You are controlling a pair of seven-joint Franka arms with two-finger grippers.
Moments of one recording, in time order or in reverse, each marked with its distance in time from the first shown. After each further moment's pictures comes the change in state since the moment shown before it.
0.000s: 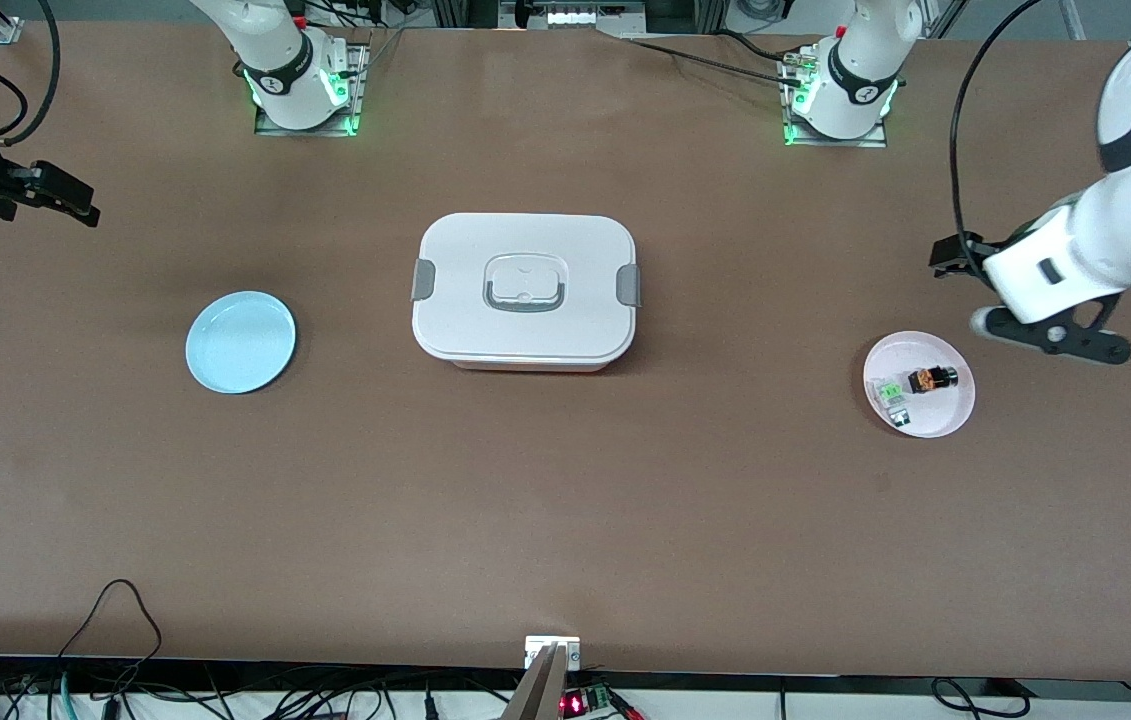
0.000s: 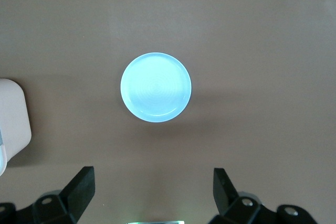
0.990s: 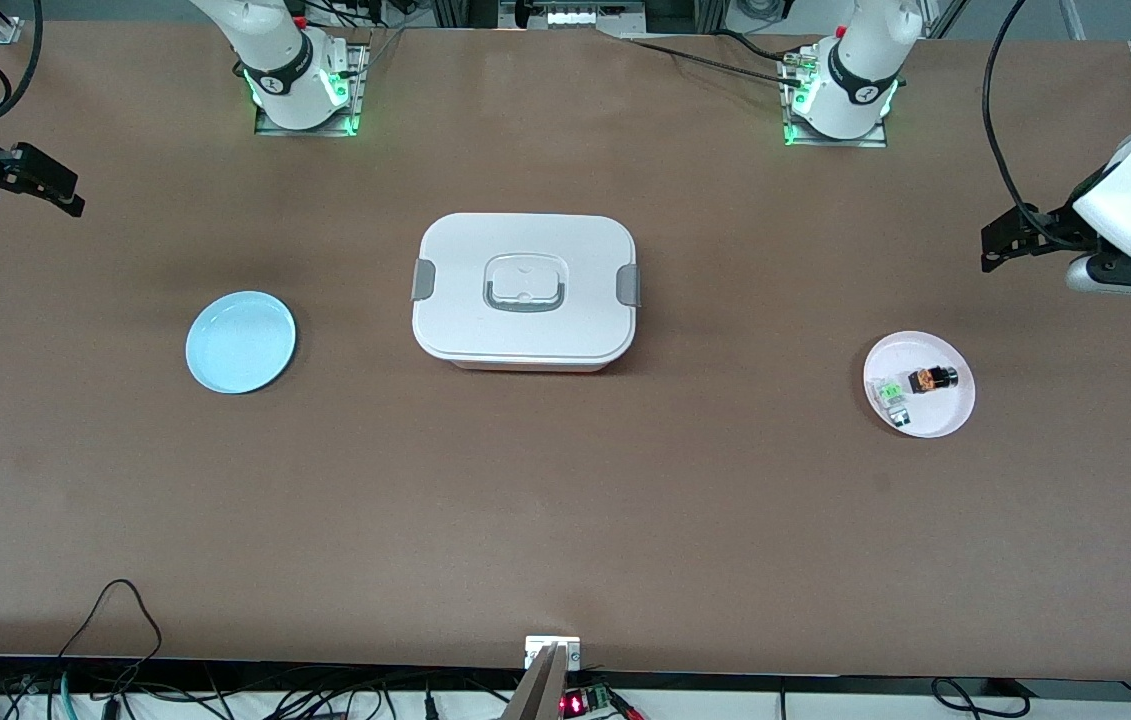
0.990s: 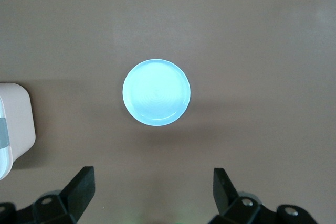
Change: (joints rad) left arm -0.181 -0.223 0.253 -0.269 -0.027 0.236 -0.022; right arm 0.002 -0.013 0.000 0.027 0.000 -0.013 -0.006
